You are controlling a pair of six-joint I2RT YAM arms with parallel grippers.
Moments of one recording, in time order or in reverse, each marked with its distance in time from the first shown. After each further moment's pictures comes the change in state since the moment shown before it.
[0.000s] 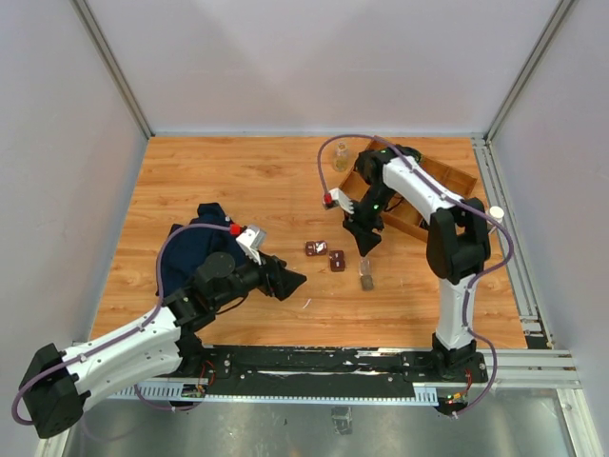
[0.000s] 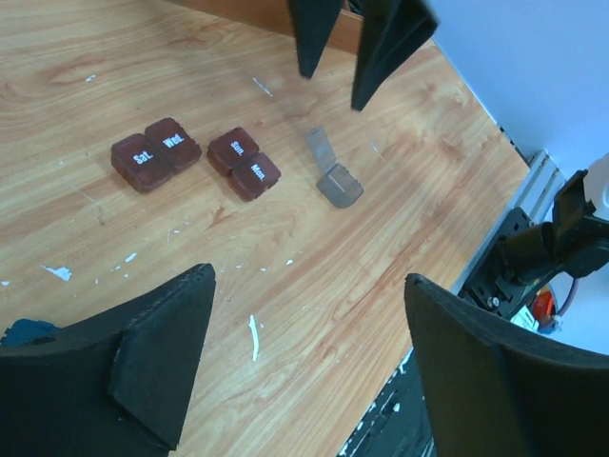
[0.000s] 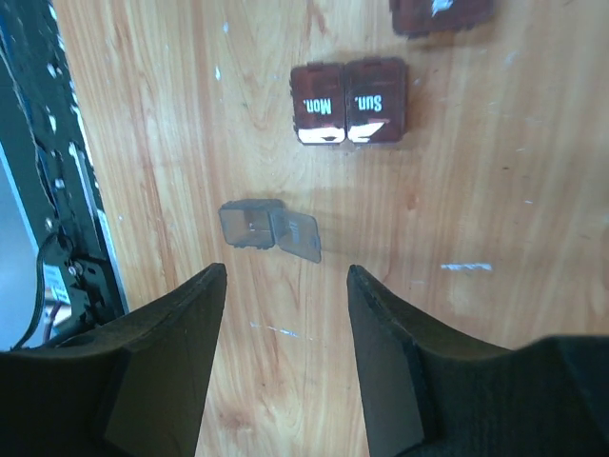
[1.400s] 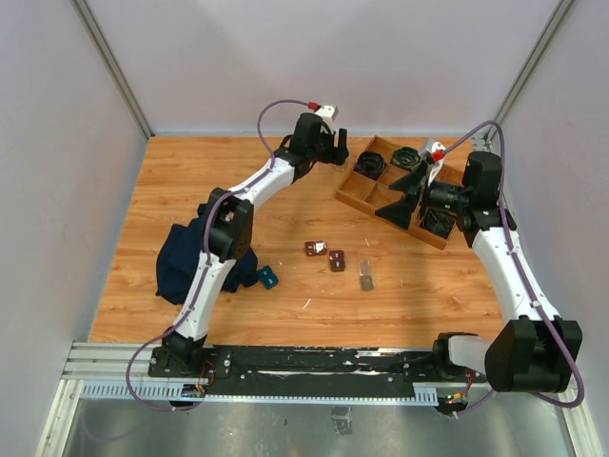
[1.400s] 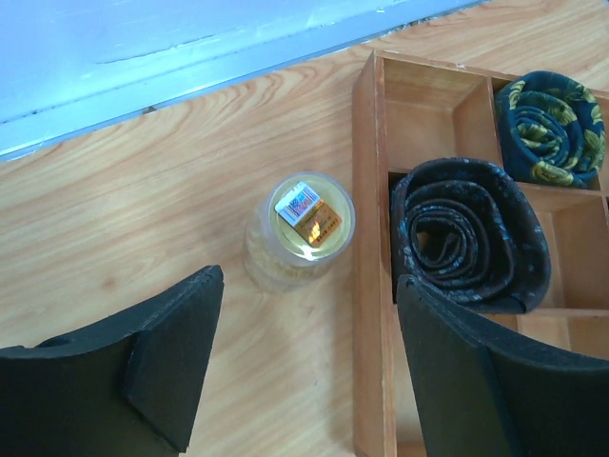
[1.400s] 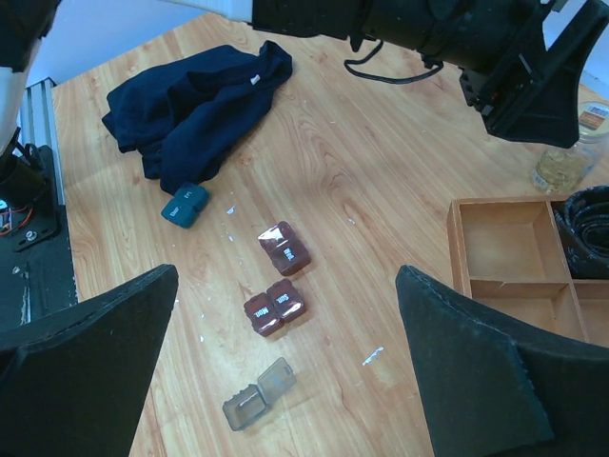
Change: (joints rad) left arm 0.322 1.720 1.796 -0.256 0.020 0.304; right arm -0.416 -0.854 -0.734 1.262 -0.565 0.903
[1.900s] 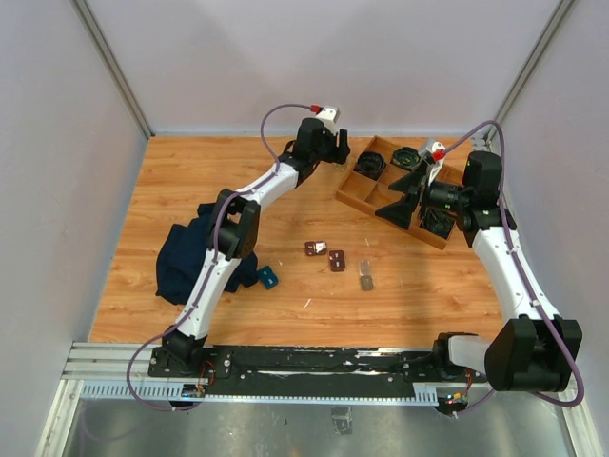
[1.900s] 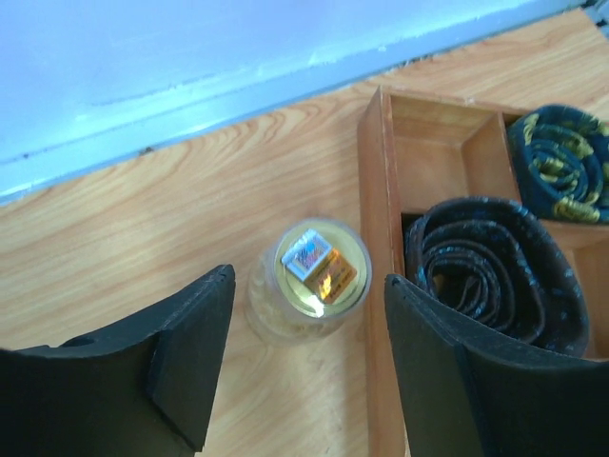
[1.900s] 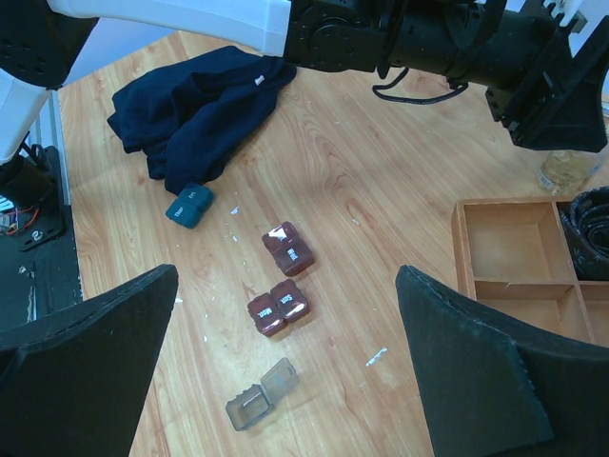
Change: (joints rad) left arm 0.000 0.114 0.061 0.142 -0.006 0.008; right arm -0.002 0.004 0.002 0.001 -0.010 0.008
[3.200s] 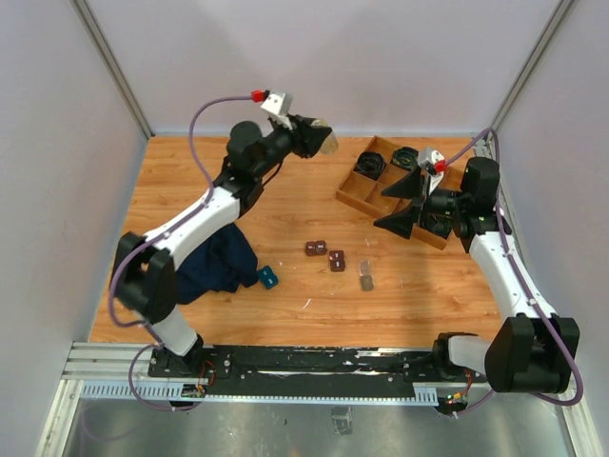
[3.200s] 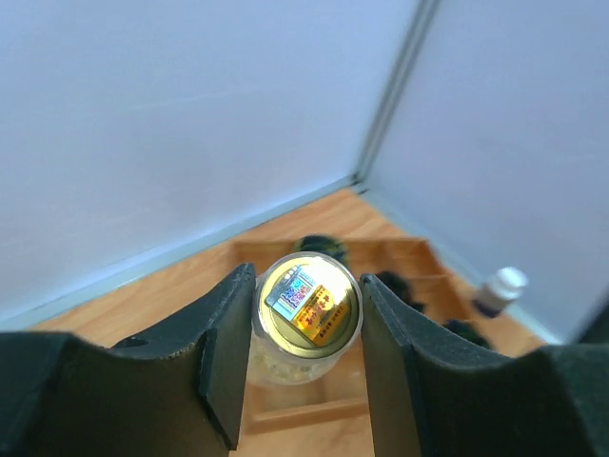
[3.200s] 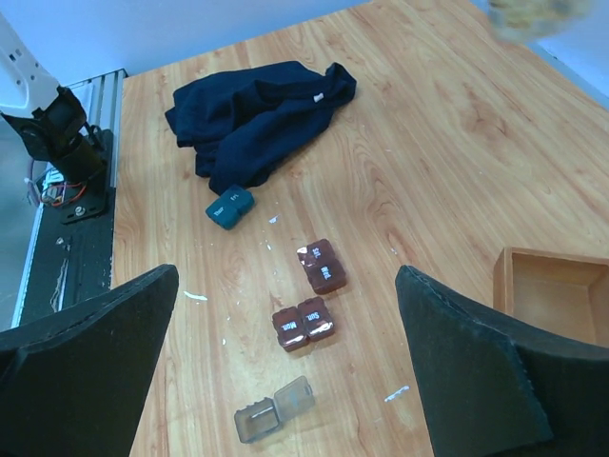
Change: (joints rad) left arm 0.000 -0.826 -0.775 0.381 0.118 -0.047; right arm 0.000 -0.006 -0.072 0.137 -0.169 0.008
